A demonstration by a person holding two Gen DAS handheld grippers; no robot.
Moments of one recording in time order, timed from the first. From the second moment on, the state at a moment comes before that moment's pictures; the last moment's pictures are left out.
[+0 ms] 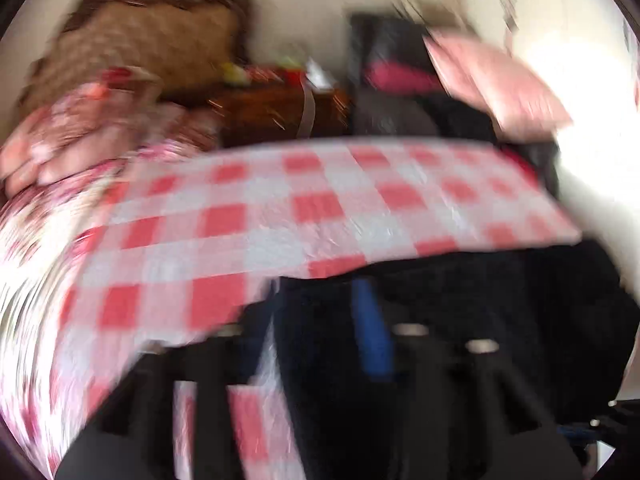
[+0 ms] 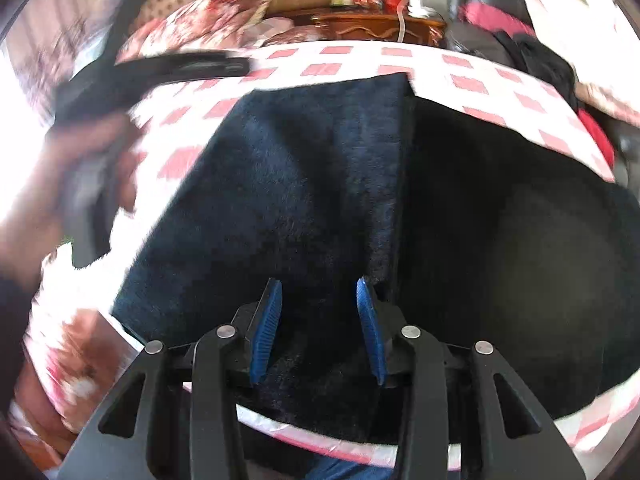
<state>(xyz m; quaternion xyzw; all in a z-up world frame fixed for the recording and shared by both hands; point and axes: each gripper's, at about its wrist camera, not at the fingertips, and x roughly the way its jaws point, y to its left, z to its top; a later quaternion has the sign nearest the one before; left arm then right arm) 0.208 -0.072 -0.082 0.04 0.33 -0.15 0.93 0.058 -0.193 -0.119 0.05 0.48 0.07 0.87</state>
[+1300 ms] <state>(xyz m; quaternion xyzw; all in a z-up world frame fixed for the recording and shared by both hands) 0.042 0.038 -0.187 -0.40 0.47 -0.26 0.74 0.057 -0.200 -0.140 -0.01 0.48 0.01 0.88</state>
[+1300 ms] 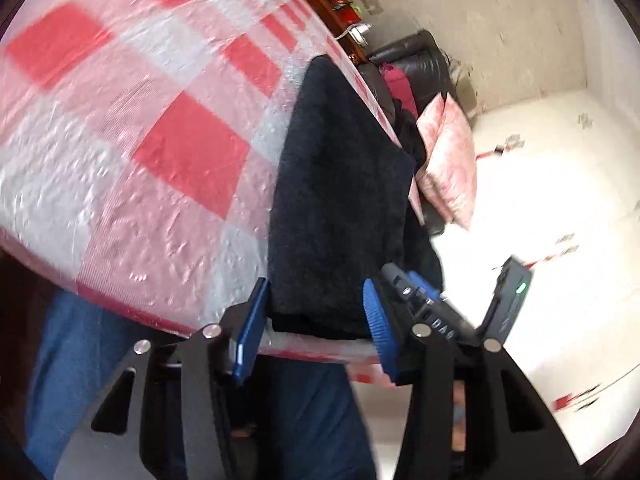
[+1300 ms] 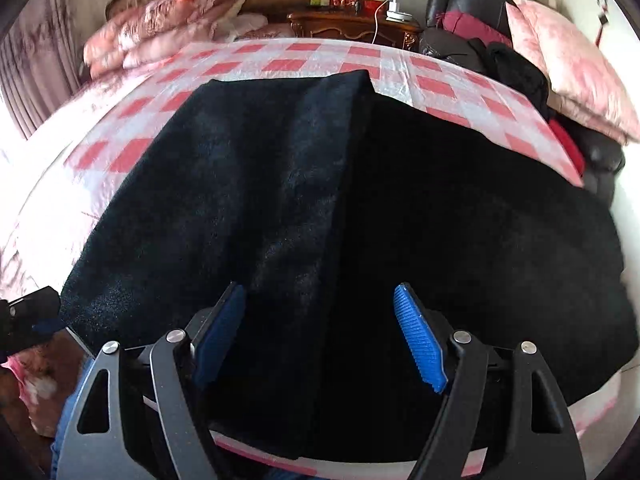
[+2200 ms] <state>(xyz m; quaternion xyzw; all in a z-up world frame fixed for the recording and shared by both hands) 0.054 0.031 -0.200 -0.45 0.48 -0.25 0.71 0.062 -0.205 -0.144 0.00 0.48 0.02 0.87</state>
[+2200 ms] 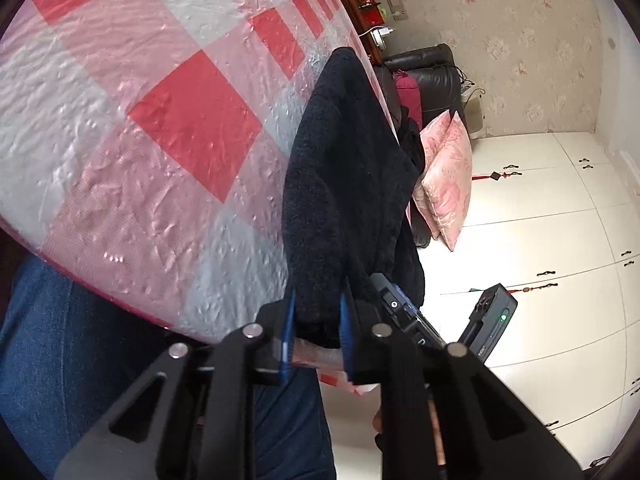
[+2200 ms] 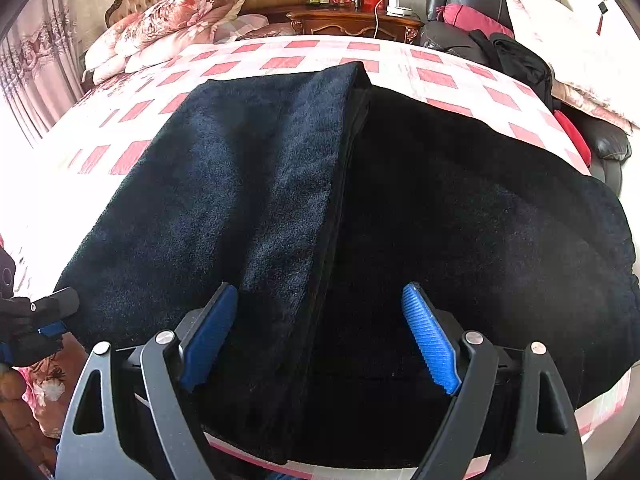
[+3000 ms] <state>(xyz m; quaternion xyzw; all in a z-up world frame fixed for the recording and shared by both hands) 0.025 -0.021 -0.119 -0.18 0.42 -0.21 0.86 0.249 -0.015 -0.106 -0.21 0.57 0.05 0.79</state>
